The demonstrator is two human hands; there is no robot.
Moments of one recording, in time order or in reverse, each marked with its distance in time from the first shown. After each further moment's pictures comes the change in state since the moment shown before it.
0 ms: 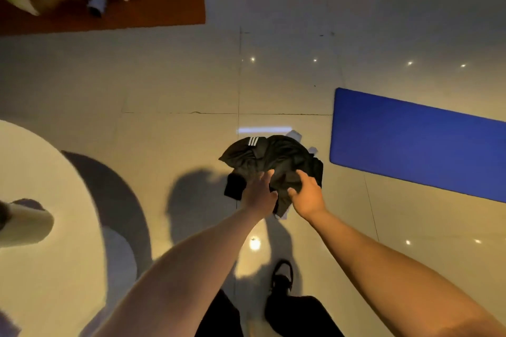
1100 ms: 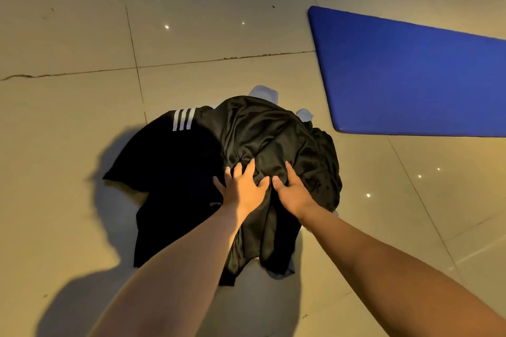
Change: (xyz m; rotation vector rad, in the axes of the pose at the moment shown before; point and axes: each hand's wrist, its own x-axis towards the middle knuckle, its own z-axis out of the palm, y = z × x) left_hand 0.497 -0.252 0.367 0.165 -0.149 0.078; right_hand 0.448 0.292 0.310 0.277 0.008 0.395
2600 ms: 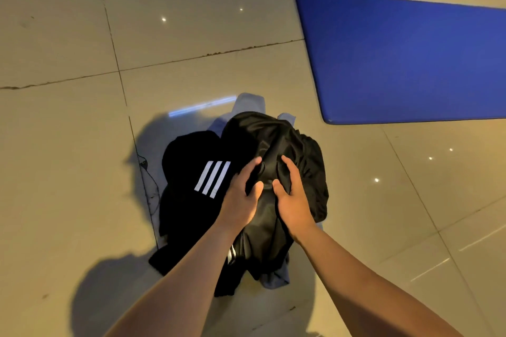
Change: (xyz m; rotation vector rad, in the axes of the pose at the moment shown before) left_hand -0.052 0.037 -0.007 -0.676 0.023 0.187; right_hand -0.049 0.013 -0.029 0.475 0.129 -0.262
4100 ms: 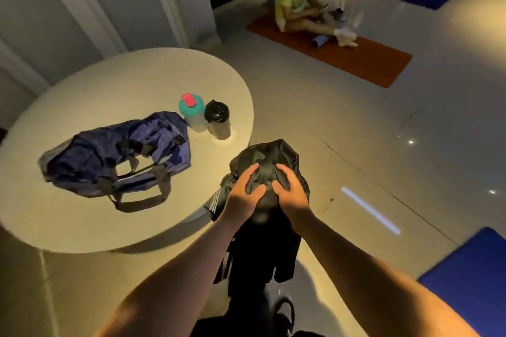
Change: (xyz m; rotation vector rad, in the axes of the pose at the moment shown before) left_hand -0.722 0.533 -0.130 -0.235 1.235 -0.178; right_hand -0.645 -0.531 -0.097 -0.289 -1.231 -0.339
